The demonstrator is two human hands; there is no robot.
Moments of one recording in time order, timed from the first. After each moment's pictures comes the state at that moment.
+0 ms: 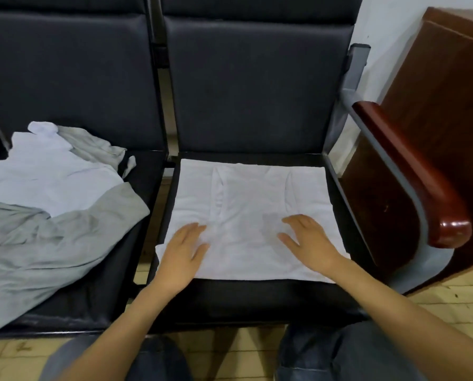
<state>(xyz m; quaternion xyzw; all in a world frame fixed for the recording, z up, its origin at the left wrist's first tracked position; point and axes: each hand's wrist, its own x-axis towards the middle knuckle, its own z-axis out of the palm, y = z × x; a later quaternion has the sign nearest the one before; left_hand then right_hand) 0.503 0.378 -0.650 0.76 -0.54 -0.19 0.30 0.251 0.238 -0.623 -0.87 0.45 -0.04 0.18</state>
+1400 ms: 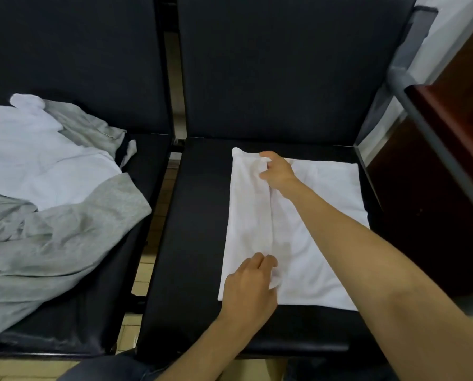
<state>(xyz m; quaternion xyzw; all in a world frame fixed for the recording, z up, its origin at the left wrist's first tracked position) 0.421 0.343 -0.663 0.72 -0.62 -0.14 0.28 0.423 0.095 -0.638 -0.70 0.55 -0.13 0.43</state>
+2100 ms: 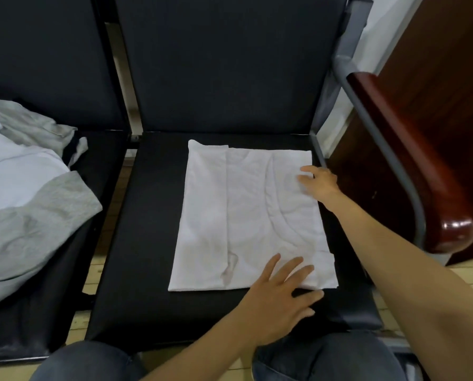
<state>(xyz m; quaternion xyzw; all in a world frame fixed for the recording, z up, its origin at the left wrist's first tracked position) 0.325 0.328 -0.683 0.49 -0.86 0.00 0.14 0.241 0.071 -0.644 -0.68 0.67 -0.10 0.28</state>
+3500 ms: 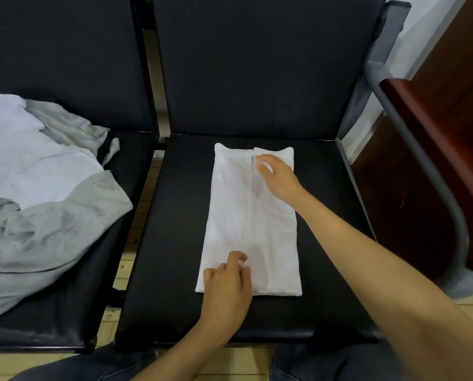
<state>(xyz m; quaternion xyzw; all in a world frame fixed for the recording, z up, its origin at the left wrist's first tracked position) 0.399 0.357 -0.638 0.77 -0.47 -0.31 0.31 0.362 0.128 -0.611 -0.77 0.48 -0.15 0.40</state>
